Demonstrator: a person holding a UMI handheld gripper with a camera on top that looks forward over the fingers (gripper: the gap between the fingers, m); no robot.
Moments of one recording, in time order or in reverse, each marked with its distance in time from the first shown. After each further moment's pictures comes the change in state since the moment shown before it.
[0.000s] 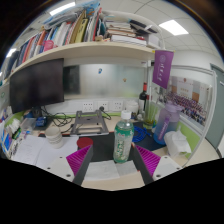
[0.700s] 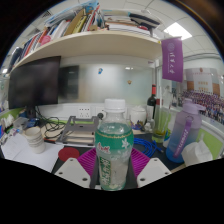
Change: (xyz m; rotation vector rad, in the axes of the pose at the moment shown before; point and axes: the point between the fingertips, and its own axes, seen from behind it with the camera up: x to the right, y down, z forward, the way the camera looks) arm 0.026 -0.001 0.148 0.164 -0.093 -0.042
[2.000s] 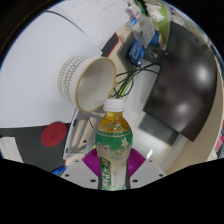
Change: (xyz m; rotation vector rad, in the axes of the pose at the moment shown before) arm -0.203 -0.072 0.107 -0.084 -0.090 -2.023
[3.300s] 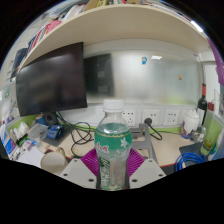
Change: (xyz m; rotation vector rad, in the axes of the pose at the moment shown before) arm -0.036 0.008 0.008 0.329 -0.217 2.004
